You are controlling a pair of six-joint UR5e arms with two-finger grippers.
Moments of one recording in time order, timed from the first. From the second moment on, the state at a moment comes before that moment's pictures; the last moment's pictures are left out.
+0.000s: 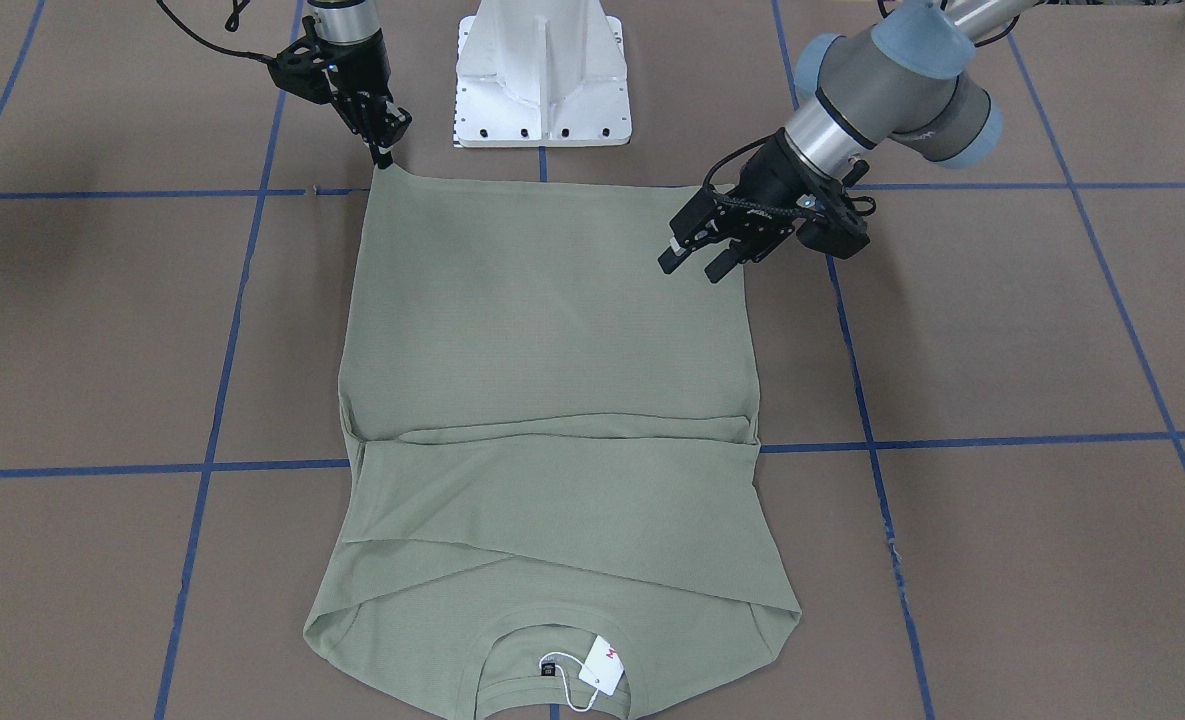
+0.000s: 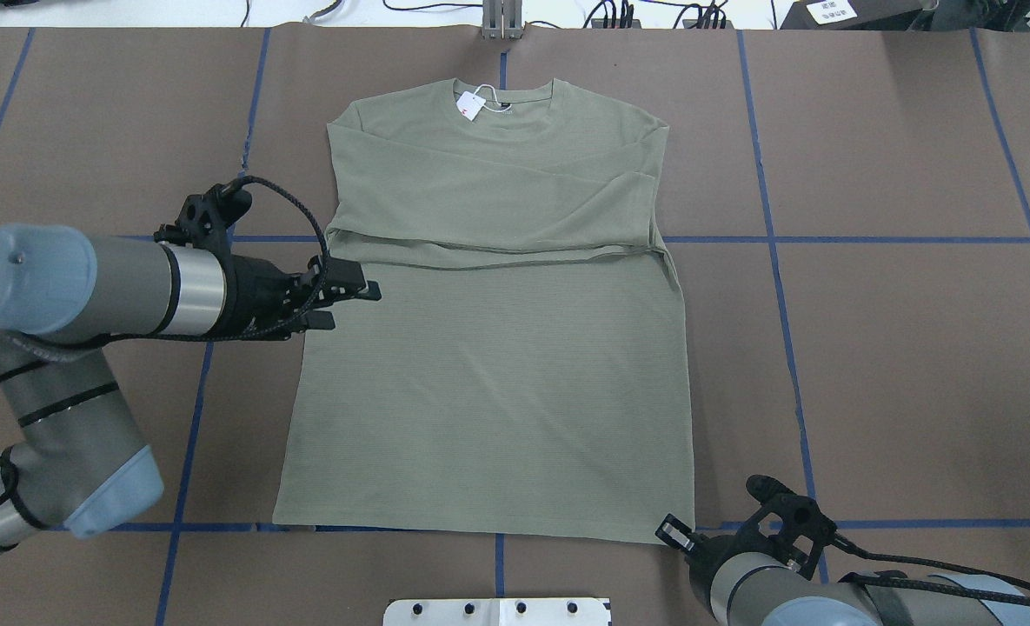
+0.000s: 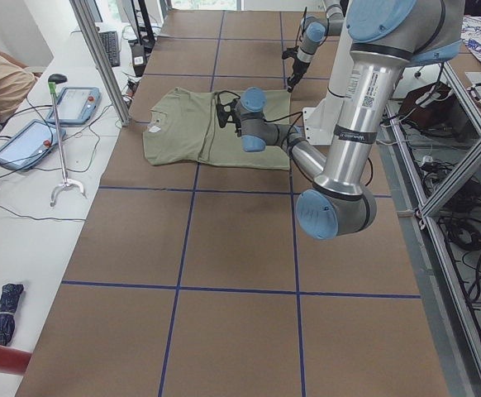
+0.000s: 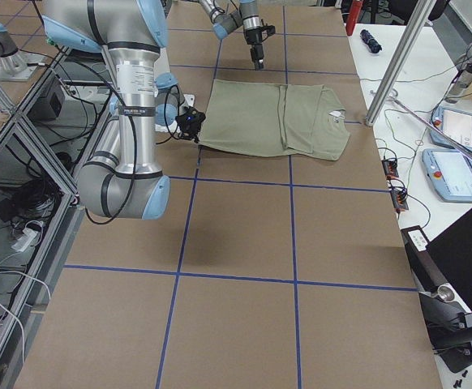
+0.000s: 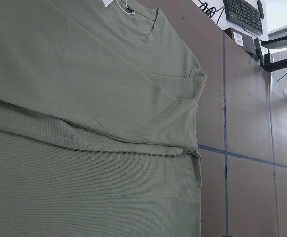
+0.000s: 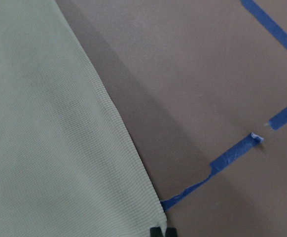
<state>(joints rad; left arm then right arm) -0.58 -1.81 -1.86 -2.39 -1.88 -1.68 -0.03 -1.50 2.19 -1.47 1.29 2.24</state>
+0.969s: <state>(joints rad) -0.21 -1.58 -2.01 -2.15 -1.59 -1.77 -0.03 -1.50 2.20 -1.48 1.29 2.24</state>
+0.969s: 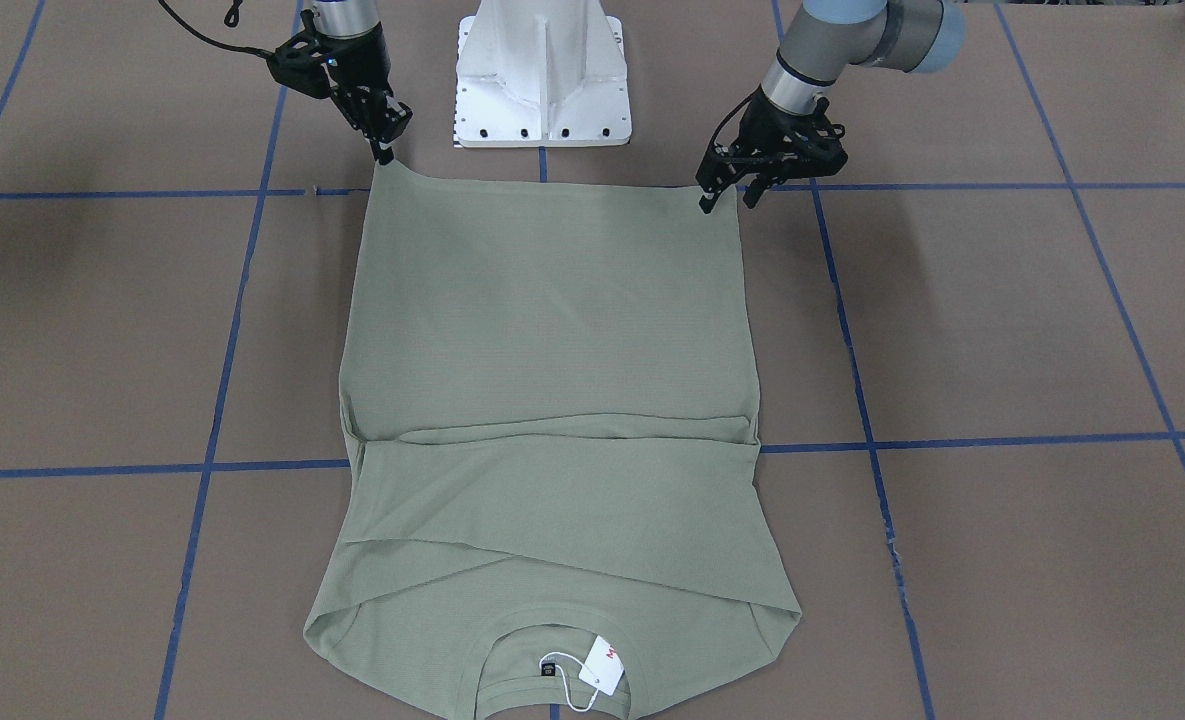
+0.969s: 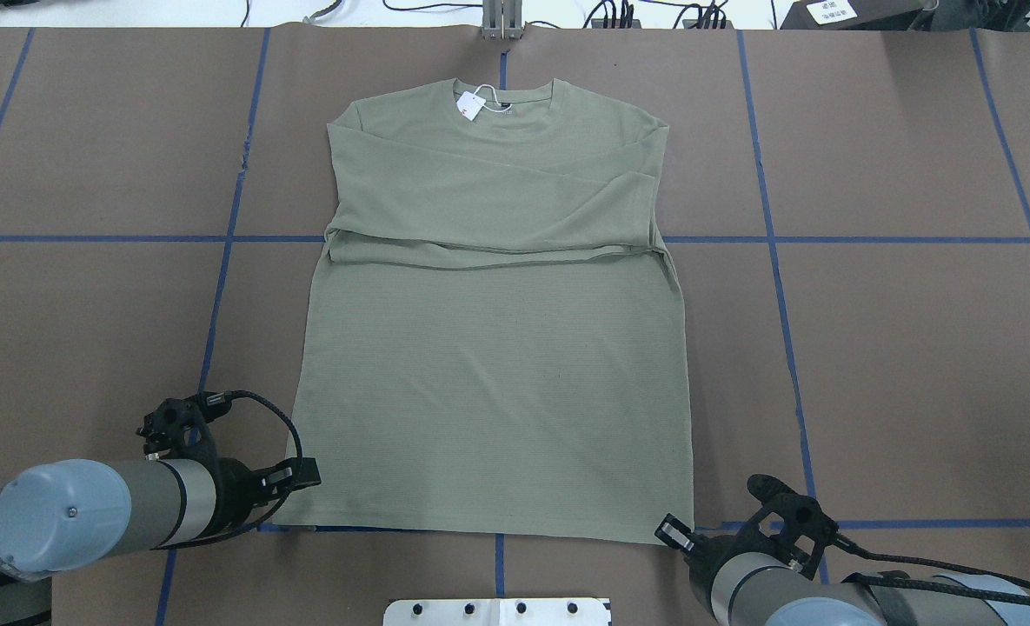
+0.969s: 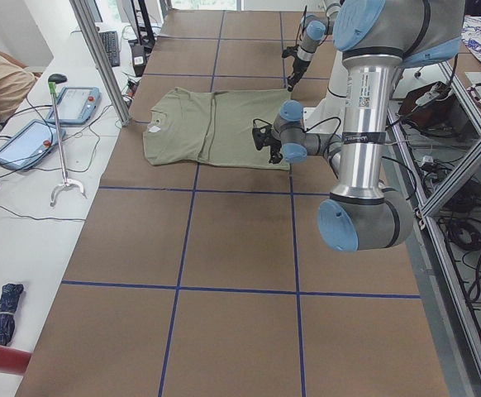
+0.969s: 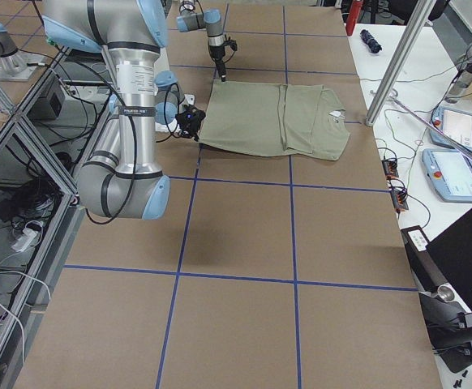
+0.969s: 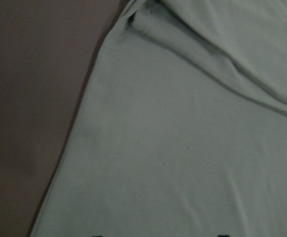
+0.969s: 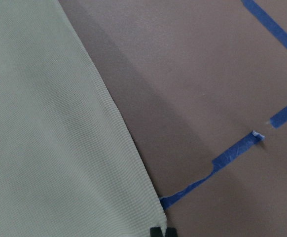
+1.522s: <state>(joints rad) -0.18 -1.55 -2.00 -2.14 -1.58 -1.79 -0.03 -1.50 2.20 -1.48 1.29 2.24</state>
